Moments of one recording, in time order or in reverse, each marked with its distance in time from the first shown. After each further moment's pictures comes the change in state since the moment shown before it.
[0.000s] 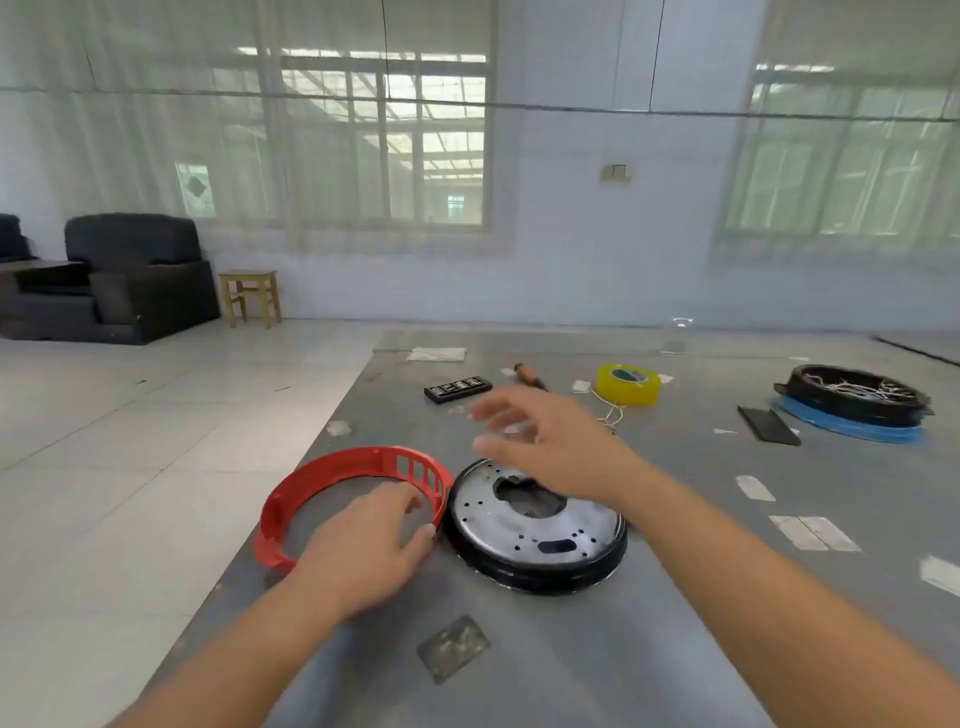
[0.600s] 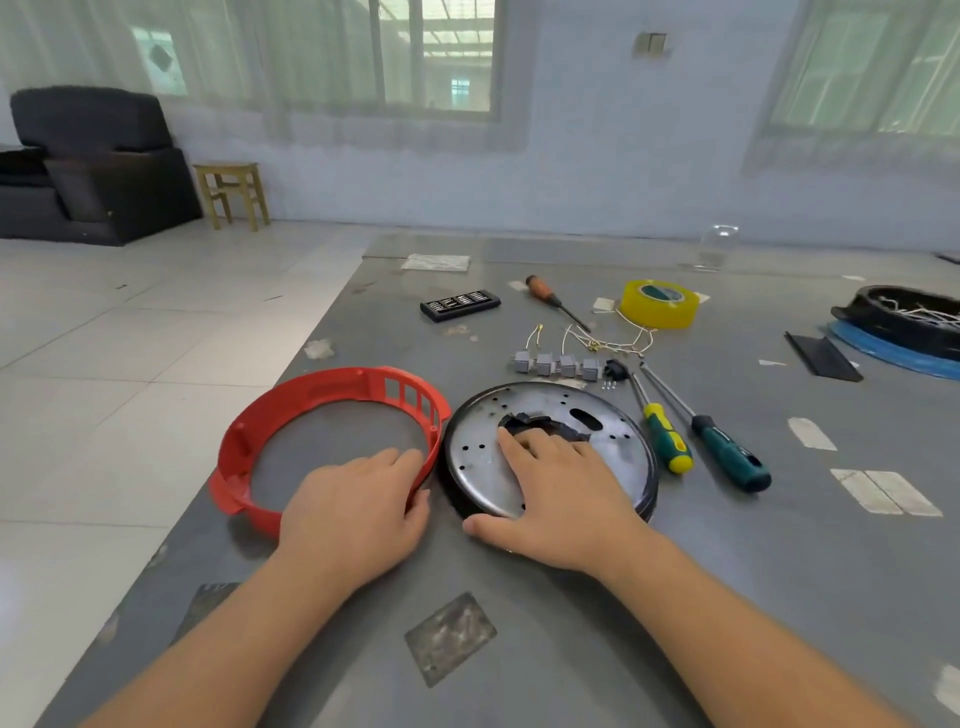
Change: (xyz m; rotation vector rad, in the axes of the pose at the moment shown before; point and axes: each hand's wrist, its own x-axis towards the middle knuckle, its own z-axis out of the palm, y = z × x) left_hand 0.024 -0.018 0.050 0.409 0.038 0.055; right_hand -0.012 0.106 0.091 -0.709 -0.230 0.246
